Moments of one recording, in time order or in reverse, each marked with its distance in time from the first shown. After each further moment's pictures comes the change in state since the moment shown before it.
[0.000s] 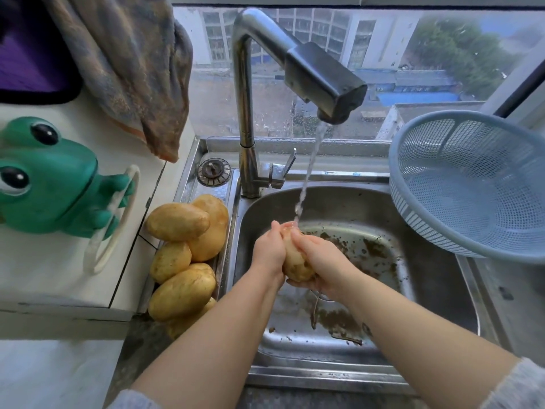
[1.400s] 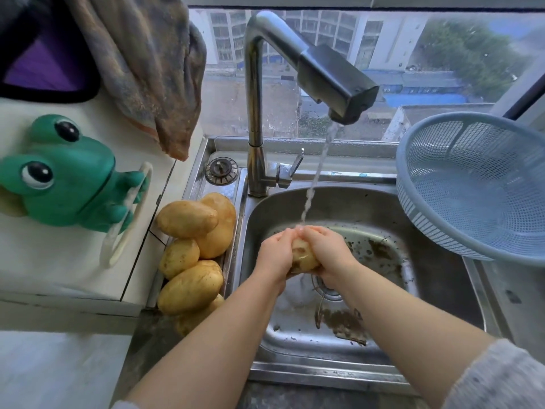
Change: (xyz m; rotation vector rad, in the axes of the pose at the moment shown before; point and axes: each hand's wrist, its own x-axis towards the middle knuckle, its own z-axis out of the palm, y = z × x) left_hand -0.017 0.003 -0.010 0.156 -0.049 0.010; right_hand 0.027 0.000 0.005 0.105 0.175 -0.043
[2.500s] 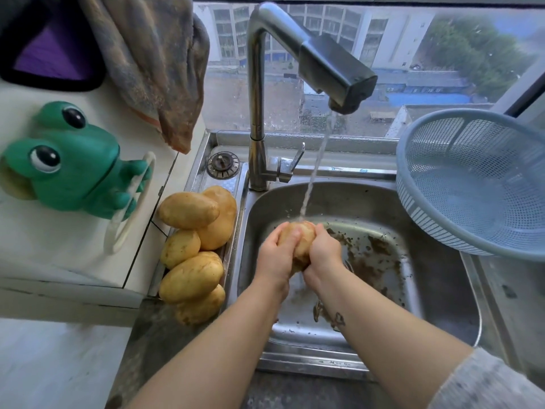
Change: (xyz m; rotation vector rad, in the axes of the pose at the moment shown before) left_hand -0.004 -0.026 -0.003 -0.186 -0.045 0.119; right_hand -0.018 0.007 0.016 0.457 0.115 0.112
